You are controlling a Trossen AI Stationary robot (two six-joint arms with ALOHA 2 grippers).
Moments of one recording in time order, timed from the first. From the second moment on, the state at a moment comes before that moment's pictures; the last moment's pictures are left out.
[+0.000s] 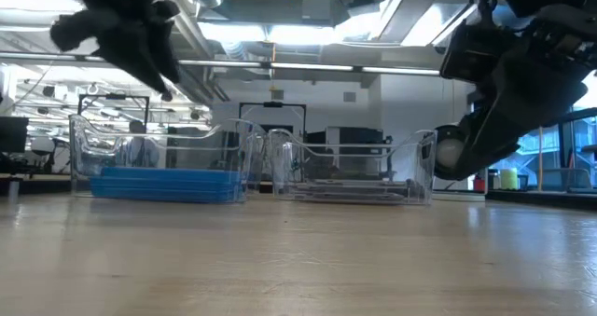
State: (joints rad) left arm -0.36 1.26 0.92 -0.93 -0.70 -0.11; right arm 0.37 1.38 0.52 0.05 0.11 0.64
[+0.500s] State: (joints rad) left arm -0.43 0.92 0.63 -0.19 -0.63 -0.18; right arm 0.32 1.29 0.46 0.24 -0.03 0.36
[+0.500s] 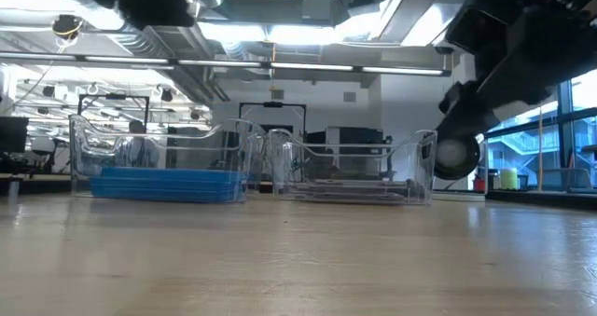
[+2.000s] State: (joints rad) left arm 0.20 0.12 0.14 -0.10 -0.30 -0.11; right arm -0.52 0.36 0.08 0.19 -0.57 0.15
